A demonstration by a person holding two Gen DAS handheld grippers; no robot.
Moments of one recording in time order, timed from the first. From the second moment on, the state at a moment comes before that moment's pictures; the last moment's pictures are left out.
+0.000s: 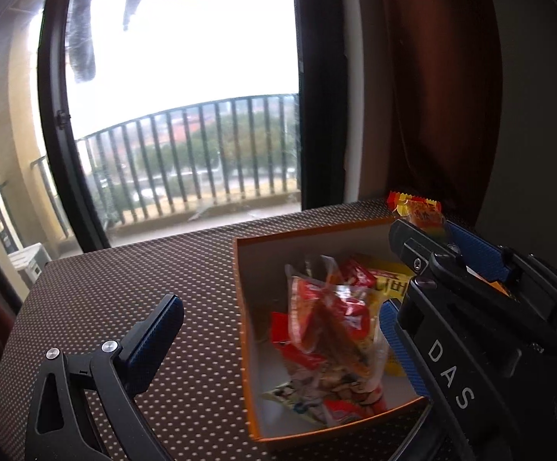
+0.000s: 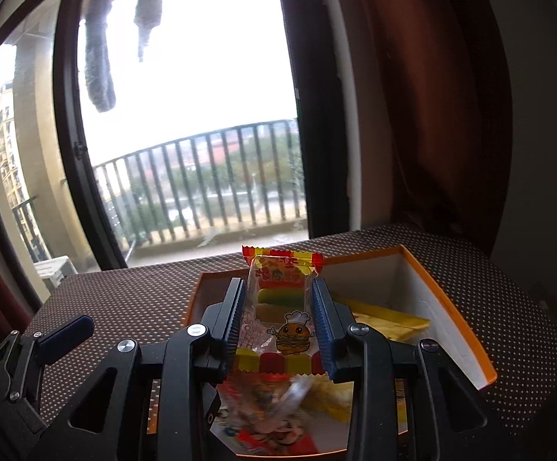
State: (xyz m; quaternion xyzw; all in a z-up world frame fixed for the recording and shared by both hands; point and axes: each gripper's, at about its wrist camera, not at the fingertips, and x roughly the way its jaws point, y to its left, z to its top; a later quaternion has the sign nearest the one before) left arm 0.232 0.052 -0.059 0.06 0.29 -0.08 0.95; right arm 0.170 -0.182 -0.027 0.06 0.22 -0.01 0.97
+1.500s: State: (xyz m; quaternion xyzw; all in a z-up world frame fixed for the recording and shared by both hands) left arm 0.288 -0.012 -0.093 0.13 0.37 -0.12 0.91; right arm 0.217 -0.252 -0.076 0.09 0.33 -0.09 0.93
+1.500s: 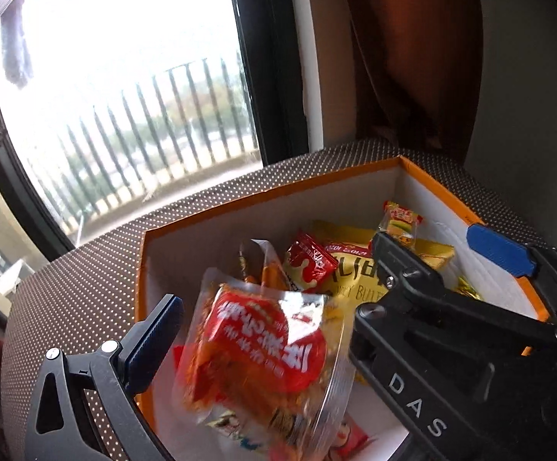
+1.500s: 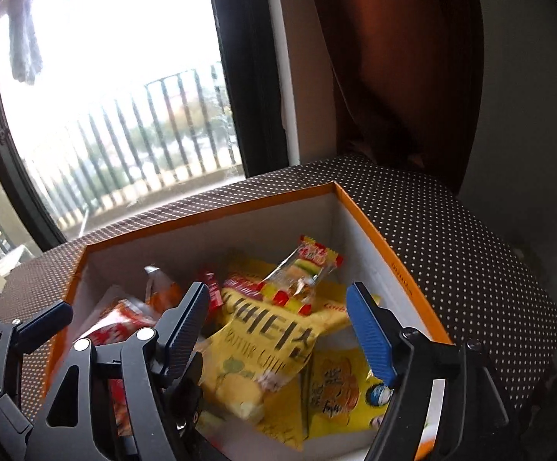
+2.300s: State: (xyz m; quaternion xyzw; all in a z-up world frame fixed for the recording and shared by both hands) left arm 0.163 0.123 -0.031 0.04 0.25 -0.05 0.97; right arm 0.111 -0.139 -0.011 0.03 0.22 -0.01 0.97
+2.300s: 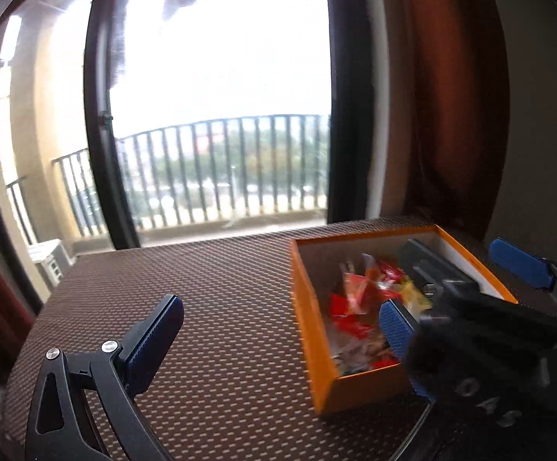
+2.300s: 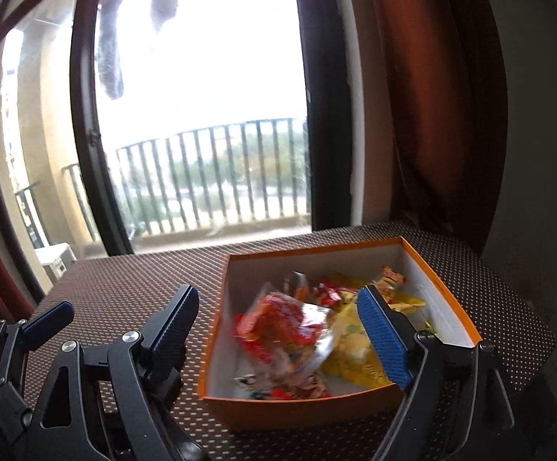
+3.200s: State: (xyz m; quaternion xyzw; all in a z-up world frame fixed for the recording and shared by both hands) left arm 0.074 0.200 -0.011 0.00 0.19 0.02 0.98; right arm 0.037 -0.104 0.003 0.04 0.15 0.00 0.99
